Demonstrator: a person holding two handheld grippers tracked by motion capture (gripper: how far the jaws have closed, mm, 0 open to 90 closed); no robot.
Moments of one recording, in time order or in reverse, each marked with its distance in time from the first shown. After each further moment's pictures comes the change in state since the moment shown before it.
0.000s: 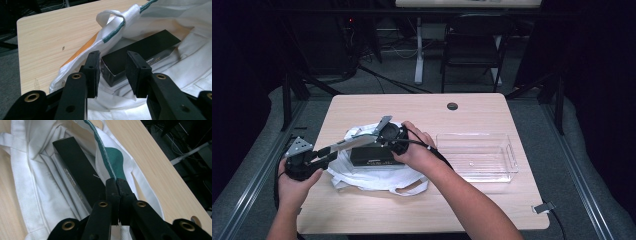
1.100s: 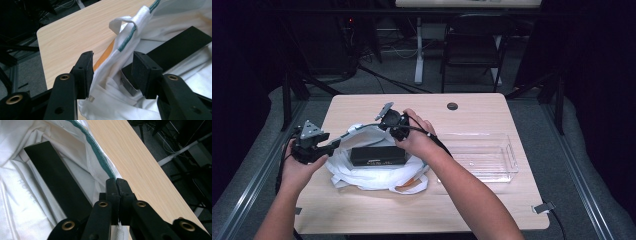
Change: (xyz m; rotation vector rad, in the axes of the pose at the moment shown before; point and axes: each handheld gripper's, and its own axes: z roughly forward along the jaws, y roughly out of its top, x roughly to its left) left arm 0.003 0.045 0.022 0.114 0.131 0.157; right arm -0.031 0.011 0.017 0.010 -0.048 0.016
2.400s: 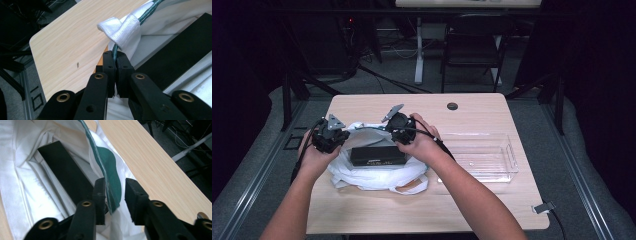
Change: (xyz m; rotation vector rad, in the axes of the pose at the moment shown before) left arm -0.015 0.027 0.039 0.098 -0.006 0.133; right arm -0.002 -0.018 -0.004 -0.024 0.080 0.090
